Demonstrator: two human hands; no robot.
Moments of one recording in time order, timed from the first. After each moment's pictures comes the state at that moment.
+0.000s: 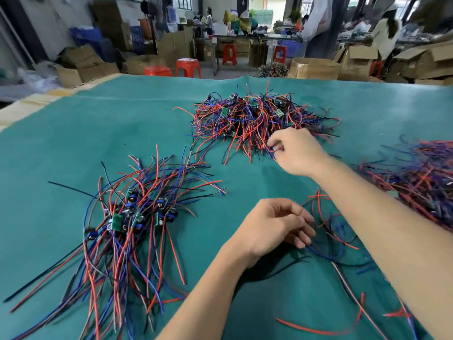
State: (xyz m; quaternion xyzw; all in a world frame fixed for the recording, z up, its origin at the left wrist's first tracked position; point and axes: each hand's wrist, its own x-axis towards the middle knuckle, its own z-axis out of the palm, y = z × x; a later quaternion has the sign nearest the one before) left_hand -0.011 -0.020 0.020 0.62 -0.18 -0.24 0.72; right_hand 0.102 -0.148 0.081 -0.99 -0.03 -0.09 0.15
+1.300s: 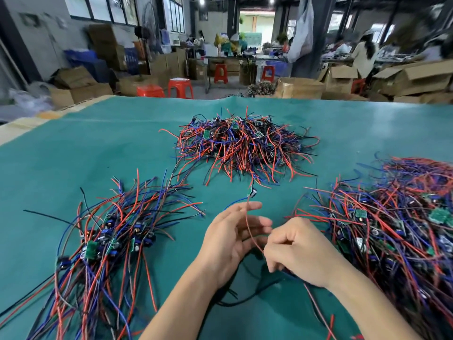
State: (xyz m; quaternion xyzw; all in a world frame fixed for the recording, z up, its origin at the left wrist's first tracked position) left_hand 0.002 -0.014 0.023 0.47 -0.01 -0.19 0.86; right_hand -0.036 -0.166 0.047 -0.90 -0.11 0.04 0.42
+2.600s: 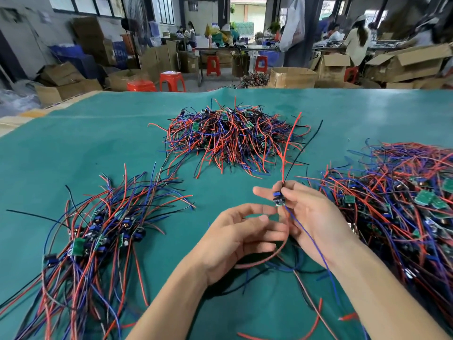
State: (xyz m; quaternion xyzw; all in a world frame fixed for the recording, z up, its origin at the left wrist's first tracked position) left_hand -0.010 -0.015 0.022 0.52 -0.15 -0.30 0.79; right_hand -0.023 -0.184 0.049 -0.59 0.04 0.03 0.80
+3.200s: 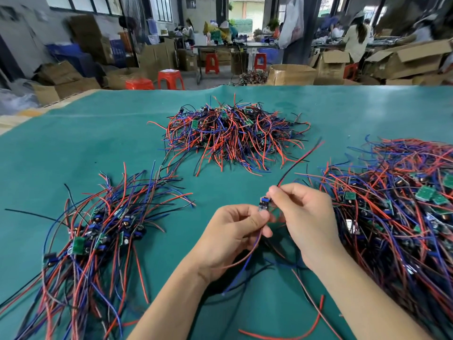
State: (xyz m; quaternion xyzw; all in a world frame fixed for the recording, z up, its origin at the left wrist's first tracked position) left_hand -0.006 -0.019 0.017 0.56 -0.16 -0.24 0.78; right_hand -0.022 -0.168 0.026 -0.75 0.08 -0.22 0.62
